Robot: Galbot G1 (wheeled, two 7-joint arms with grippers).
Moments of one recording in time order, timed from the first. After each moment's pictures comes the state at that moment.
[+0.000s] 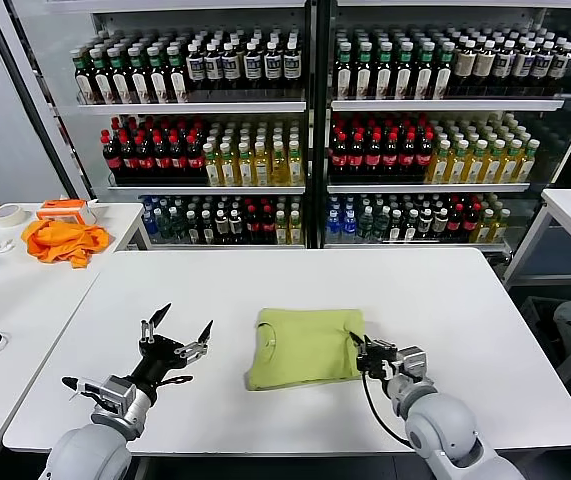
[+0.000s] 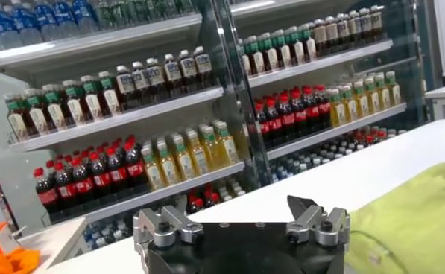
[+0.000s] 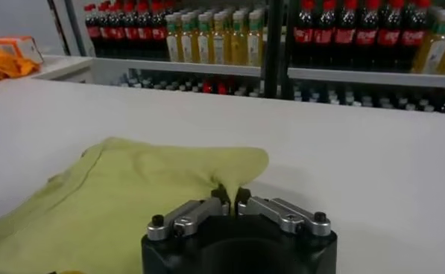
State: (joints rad) left arm 1.36 -1.02 -0.44 -2.05 -0.24 0.21 -0.01; right arm -1.13 1.09 0.24 1.91 0.47 -0.55 0.10
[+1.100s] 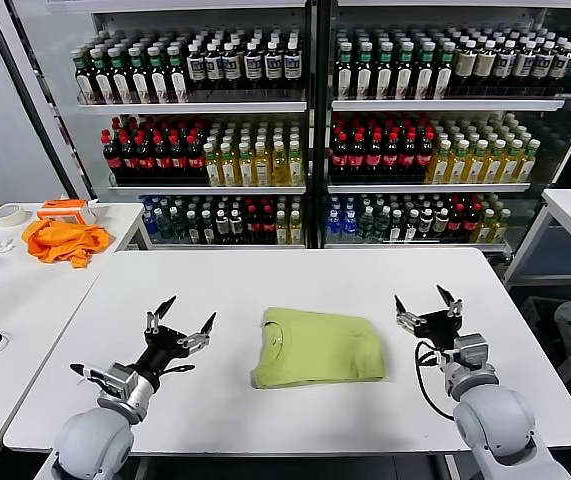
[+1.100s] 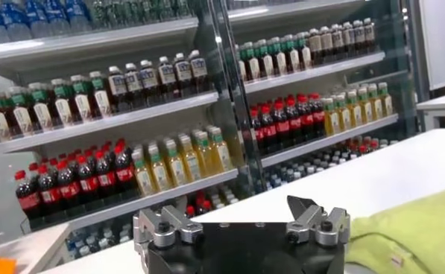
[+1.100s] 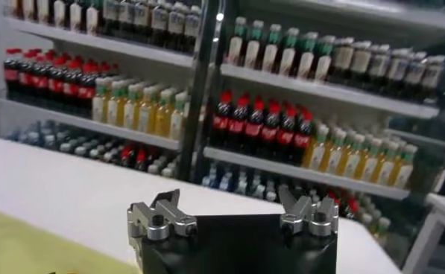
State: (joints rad) left arm 1.26 -1.02 -0.41 -1.92 -0.28 0.14 0.05; right arm -1.19 1.09 0.48 1.97 0.26 -0.39 0.09
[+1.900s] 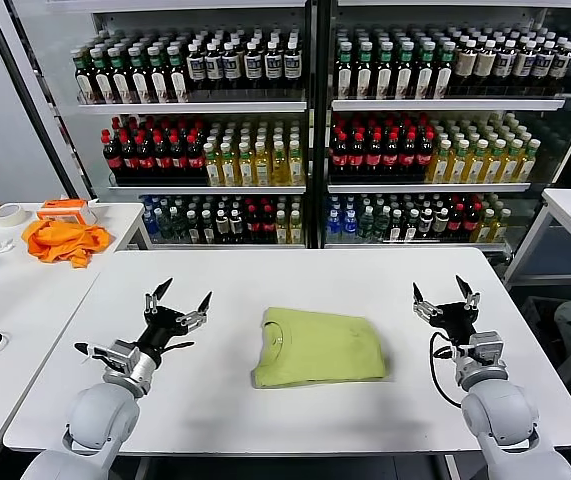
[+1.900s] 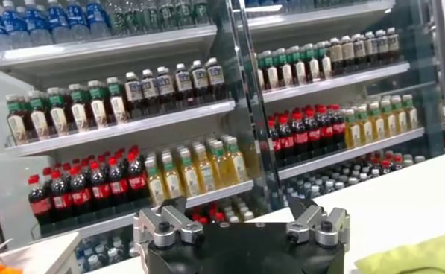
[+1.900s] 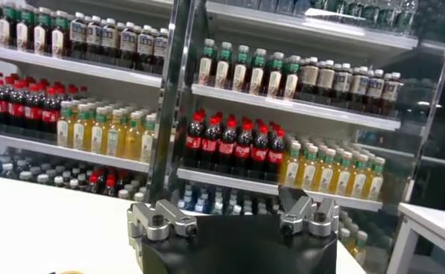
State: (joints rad) left arm 1.13 -1.04 -0.38 -1.81 -0.31 0.11 0.05; right arm -1.15 1.10 0.50 1.84 0.26 -0.23 0.10
